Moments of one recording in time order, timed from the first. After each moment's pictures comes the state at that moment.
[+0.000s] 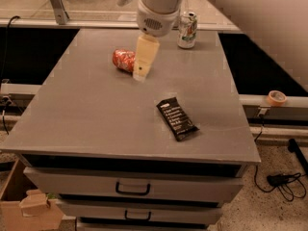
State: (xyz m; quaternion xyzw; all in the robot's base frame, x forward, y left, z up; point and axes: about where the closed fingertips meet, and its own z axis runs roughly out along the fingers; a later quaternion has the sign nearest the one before) arm 0.616 0.002 0.953 -0.62 0.76 -0.05 0.21
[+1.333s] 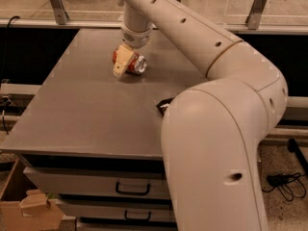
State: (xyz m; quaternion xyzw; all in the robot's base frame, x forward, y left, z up) arm 0.753 0.057 0.840 -0.50 0.85 0.01 0.17
